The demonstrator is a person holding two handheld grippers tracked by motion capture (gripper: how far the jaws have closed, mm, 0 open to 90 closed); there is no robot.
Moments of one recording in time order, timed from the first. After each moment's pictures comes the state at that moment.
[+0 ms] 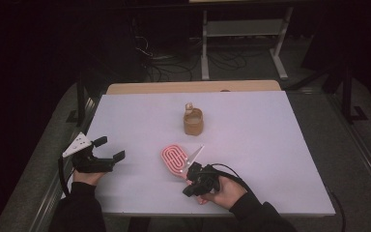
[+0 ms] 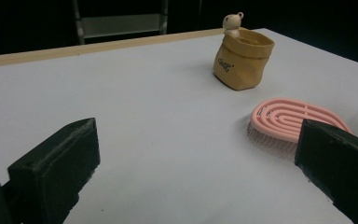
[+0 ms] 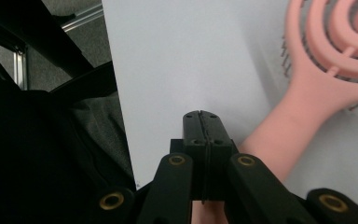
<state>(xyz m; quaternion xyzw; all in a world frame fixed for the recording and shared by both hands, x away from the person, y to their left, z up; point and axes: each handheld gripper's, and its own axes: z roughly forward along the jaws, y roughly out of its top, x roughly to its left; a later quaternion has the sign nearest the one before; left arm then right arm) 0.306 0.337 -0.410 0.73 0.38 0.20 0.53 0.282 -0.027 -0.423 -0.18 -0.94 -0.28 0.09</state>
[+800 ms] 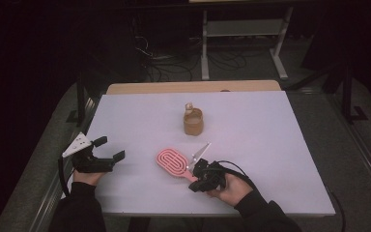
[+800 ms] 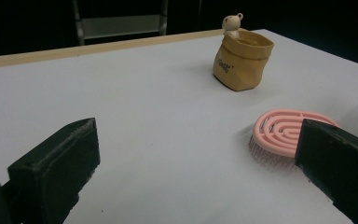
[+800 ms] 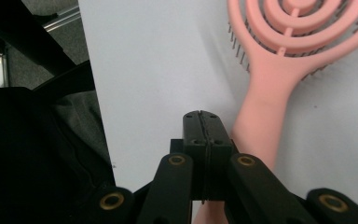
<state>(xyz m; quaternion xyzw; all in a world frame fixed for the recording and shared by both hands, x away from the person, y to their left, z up) 0.306 0.338 -0.410 0.73 0.38 0.20 0.53 0.288 -0.042 -0.419 -0.20 -0.94 -0.27 0.06</state>
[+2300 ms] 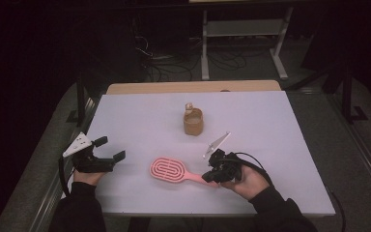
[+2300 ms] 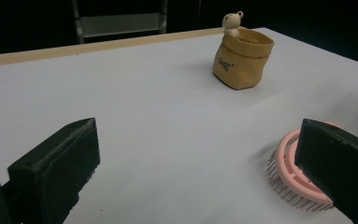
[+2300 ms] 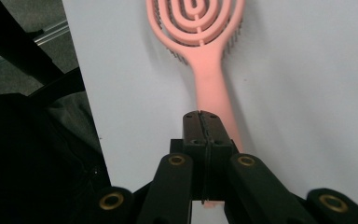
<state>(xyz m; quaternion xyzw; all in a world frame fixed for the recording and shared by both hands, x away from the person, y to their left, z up) 0.306 0.337 -0.411 0.73 0.38 0.20 0.53 0.295 -0.084 -0.389 -0.24 -0.93 -0.29 0.04</state>
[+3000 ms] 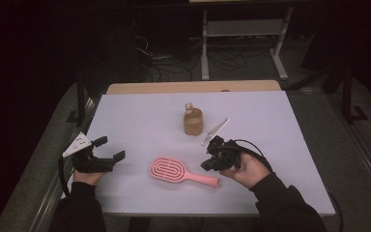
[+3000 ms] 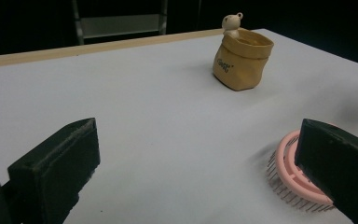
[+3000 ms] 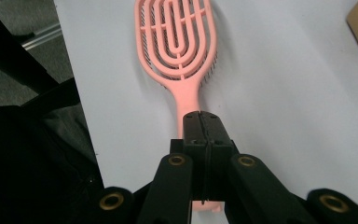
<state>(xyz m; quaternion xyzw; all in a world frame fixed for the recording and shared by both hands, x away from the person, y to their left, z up) 0.306 0.337 -0.410 0.73 0.38 0.20 0.54 0.311 -0.075 -0.358 -0.23 -0.93 -0.28 0.02</state>
